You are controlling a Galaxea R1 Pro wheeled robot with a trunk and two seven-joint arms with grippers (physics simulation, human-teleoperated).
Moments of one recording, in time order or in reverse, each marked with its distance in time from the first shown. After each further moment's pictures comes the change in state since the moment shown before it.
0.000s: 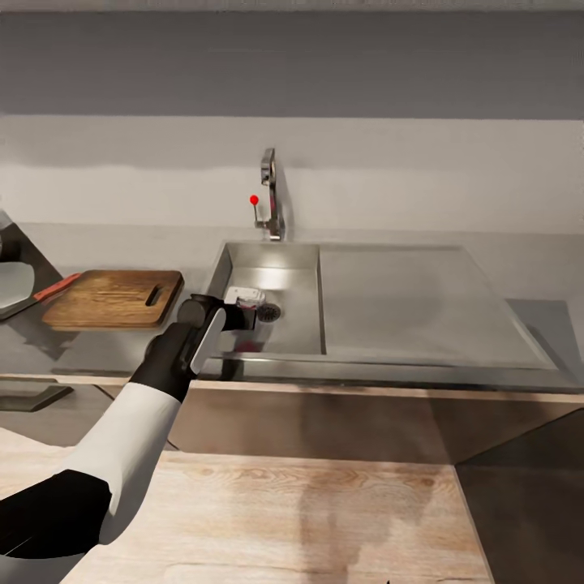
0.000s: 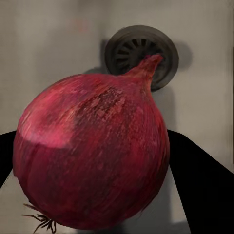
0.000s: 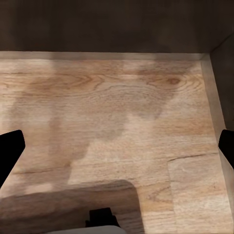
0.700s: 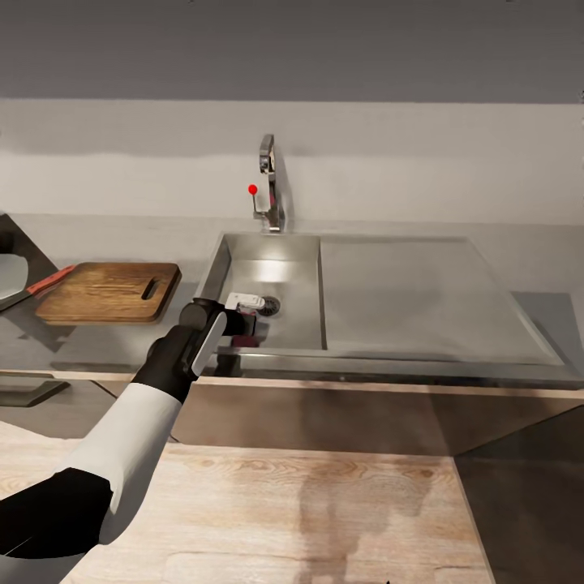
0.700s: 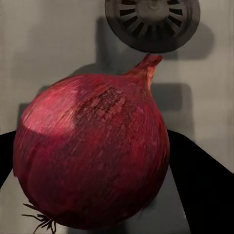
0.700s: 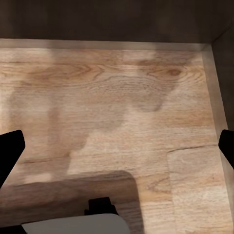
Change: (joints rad) left arm 0.000 0.000 0.000 0.048 0.000 0.000 -0.001; right arm 0.000 0.000 0.000 0.000 0.001 0.000 0.000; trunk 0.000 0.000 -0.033
